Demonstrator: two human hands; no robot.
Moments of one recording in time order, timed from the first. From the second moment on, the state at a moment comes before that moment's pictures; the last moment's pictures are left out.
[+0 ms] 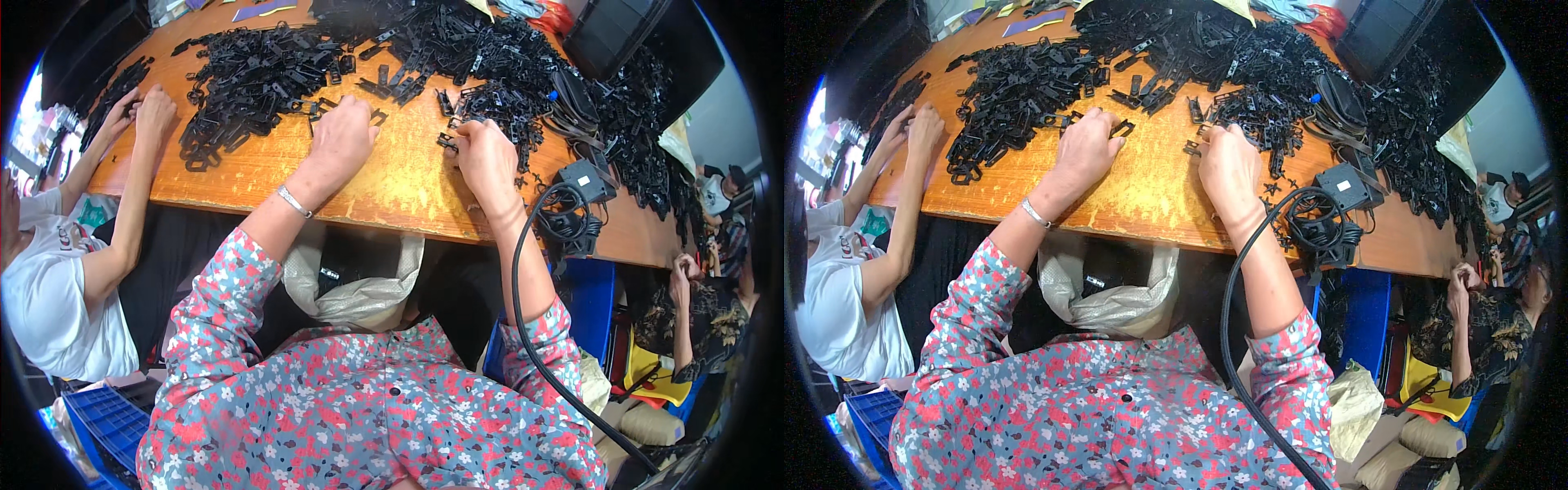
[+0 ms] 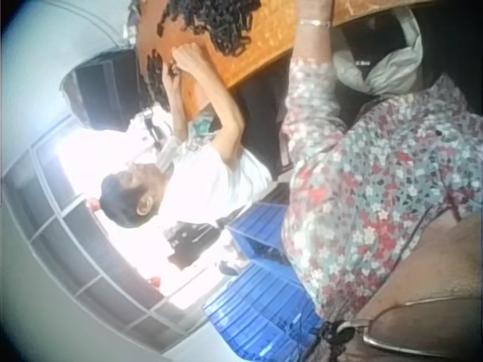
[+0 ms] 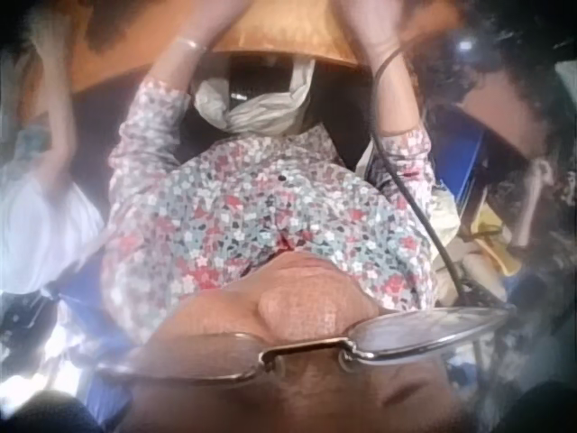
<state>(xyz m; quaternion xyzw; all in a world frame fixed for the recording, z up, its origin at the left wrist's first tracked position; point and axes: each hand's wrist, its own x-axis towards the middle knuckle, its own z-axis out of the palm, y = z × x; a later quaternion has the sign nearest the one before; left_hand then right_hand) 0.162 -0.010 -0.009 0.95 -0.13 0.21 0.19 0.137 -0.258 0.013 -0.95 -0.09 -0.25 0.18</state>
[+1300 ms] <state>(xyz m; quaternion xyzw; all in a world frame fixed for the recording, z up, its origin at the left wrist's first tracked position) 0.130 -0.012 -0.006 0.73 -0.17 -0.09 0.65 0.112 -0.214 0.009 -0.86 -0.16 -0.05 0.47</state>
